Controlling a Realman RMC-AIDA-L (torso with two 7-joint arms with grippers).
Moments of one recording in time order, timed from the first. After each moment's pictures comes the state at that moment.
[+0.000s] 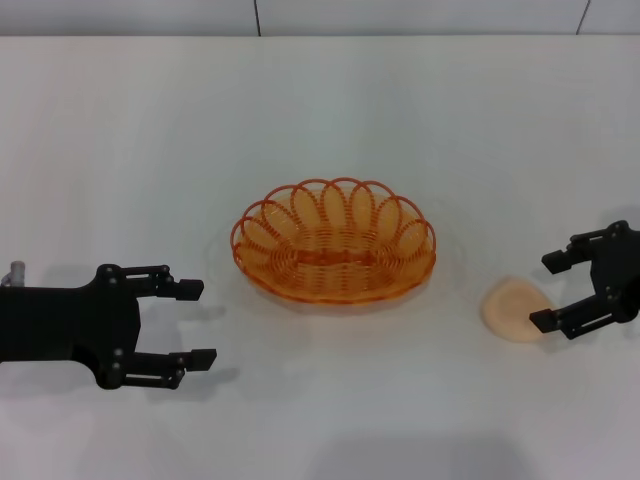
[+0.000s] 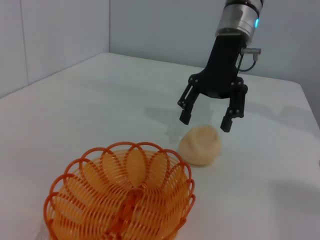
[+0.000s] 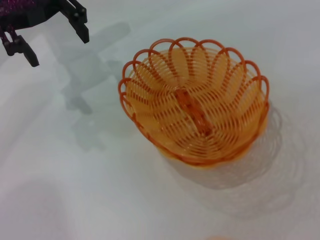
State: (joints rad) left arm -0.32 -2.01 0.89 0.87 1.99 1.75 -1.25; right arm 0.50 2.01 -1.03 -1.07 -2.26 -1.63 1.75
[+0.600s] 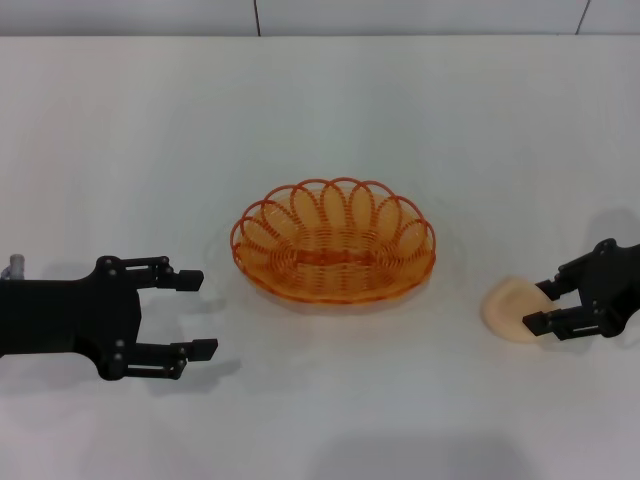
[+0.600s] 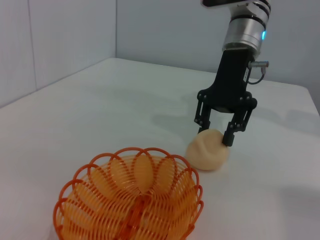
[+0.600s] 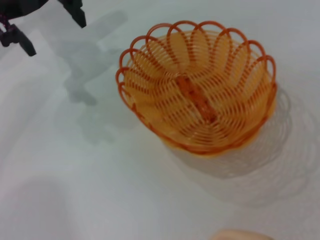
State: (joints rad) left arm -0.32 -2.02 0.87 0.87 1.99 1.74 -1.25; right arm 0.50 2.01 -1.08 -1.03 -2.26 -1.59 1.81
